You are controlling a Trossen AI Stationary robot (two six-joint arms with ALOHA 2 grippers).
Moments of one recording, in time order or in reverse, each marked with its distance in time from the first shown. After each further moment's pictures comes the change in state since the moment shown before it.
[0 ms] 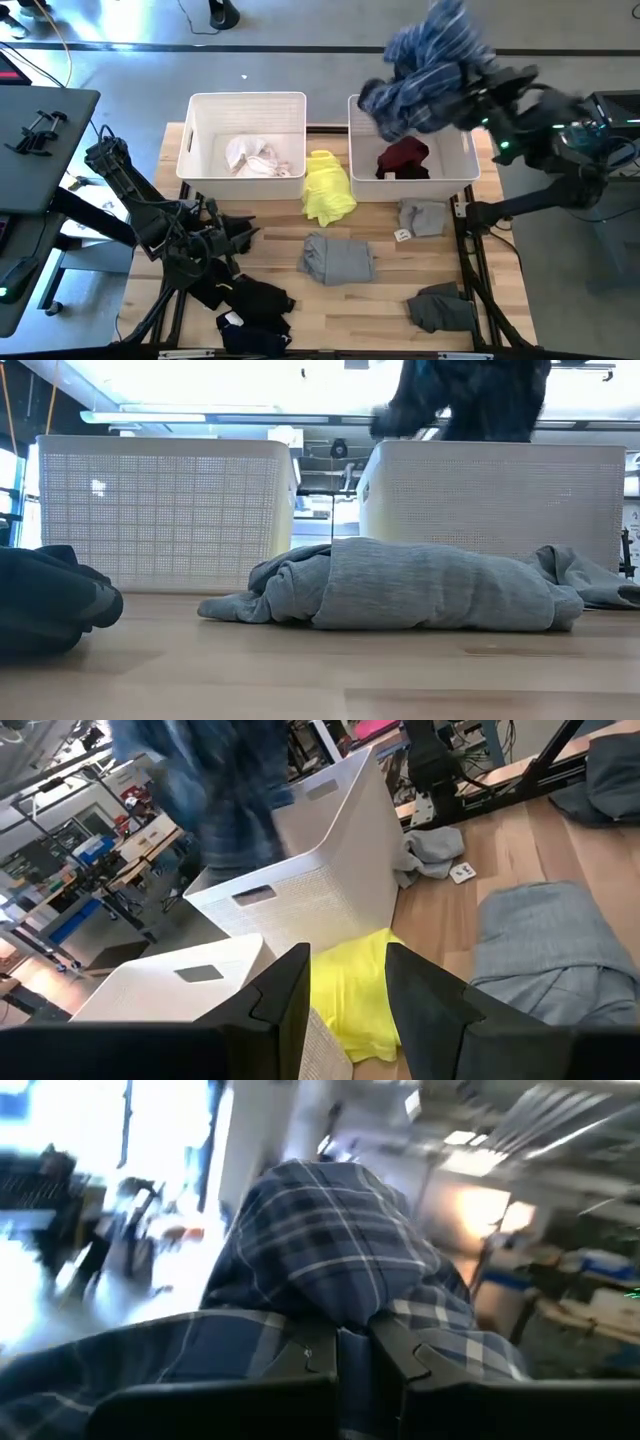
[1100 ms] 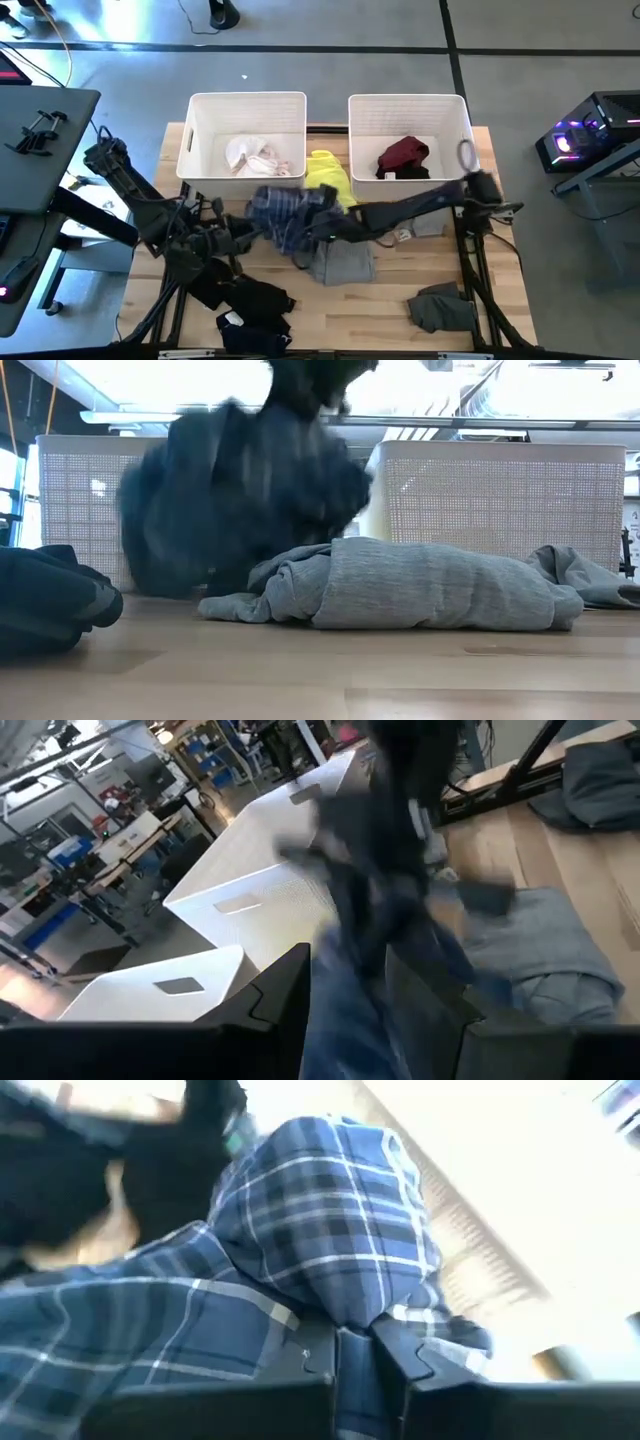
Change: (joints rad) left arm 0.036 0.000 0.000 0.091 0.072 0.087; right arm 0.290 0.891 -0.005 0.049 -0.481 0.488
